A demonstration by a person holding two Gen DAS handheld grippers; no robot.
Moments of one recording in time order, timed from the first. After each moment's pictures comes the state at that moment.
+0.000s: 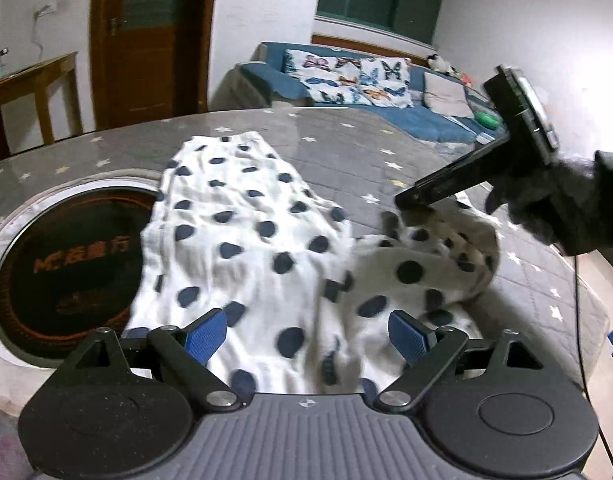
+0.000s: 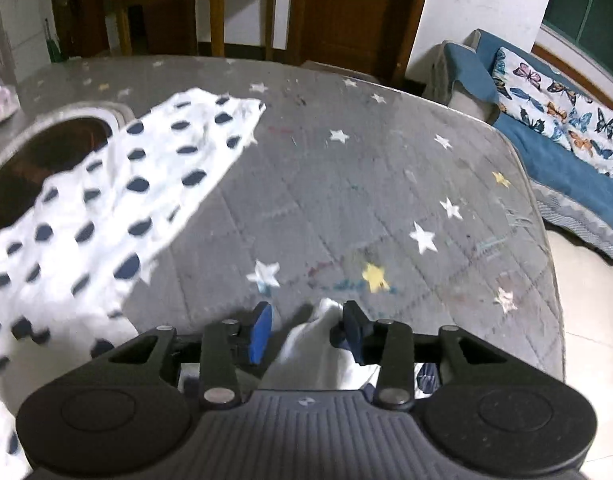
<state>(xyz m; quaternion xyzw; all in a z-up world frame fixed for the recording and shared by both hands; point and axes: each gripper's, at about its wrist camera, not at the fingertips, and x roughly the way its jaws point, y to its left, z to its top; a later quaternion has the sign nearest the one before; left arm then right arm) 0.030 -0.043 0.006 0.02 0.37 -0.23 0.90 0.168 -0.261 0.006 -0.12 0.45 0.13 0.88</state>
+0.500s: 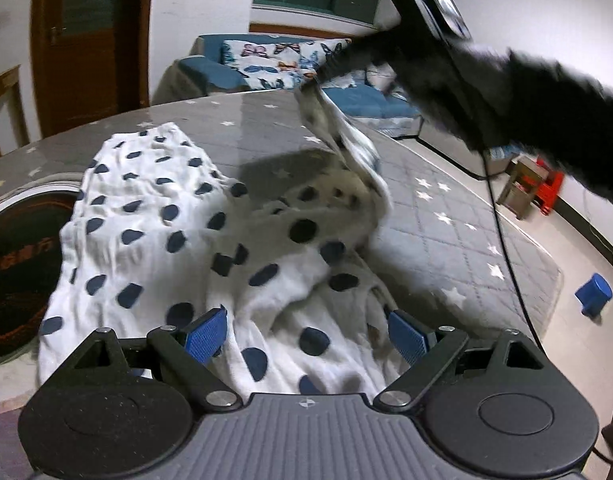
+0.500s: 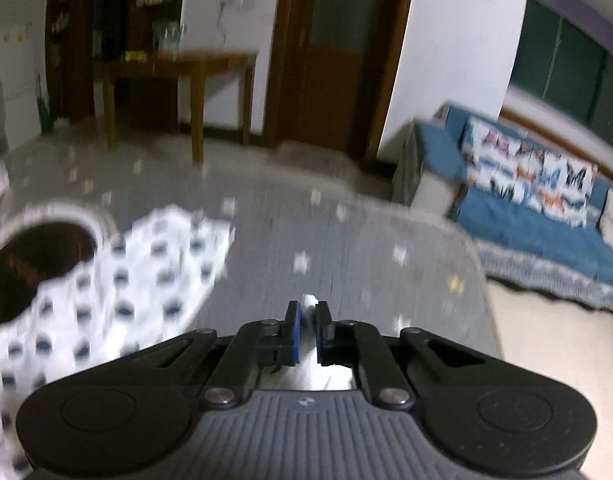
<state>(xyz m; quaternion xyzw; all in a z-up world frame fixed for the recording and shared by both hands) 0.003 -0.085 -0.003 0.04 0.37 -0.30 0.88 0.195 -0.266 0.083 -0.10 0.32 0.11 0.94</state>
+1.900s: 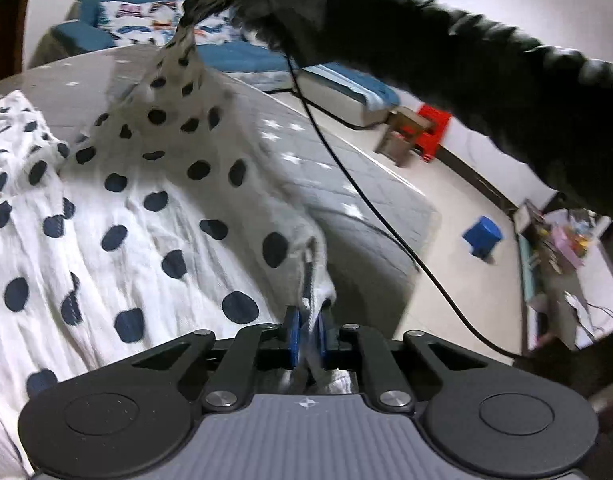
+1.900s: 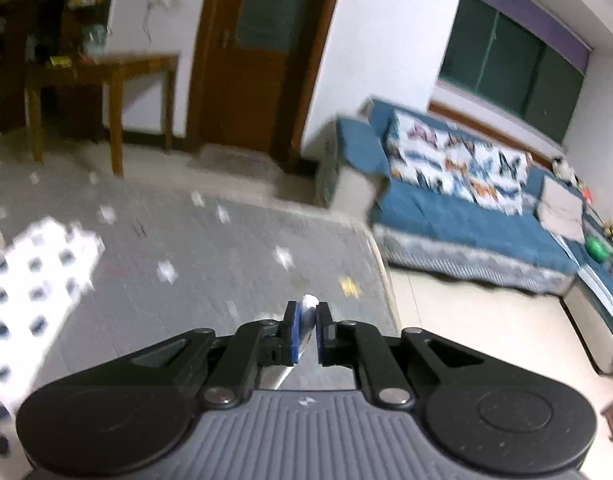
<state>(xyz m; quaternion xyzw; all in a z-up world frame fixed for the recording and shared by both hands) -0.022 -0.129 -0.020 0.03 0.42 -0.49 0.76 0.243 -0.349 0.052 -0.12 0.34 -0.01 0.93</state>
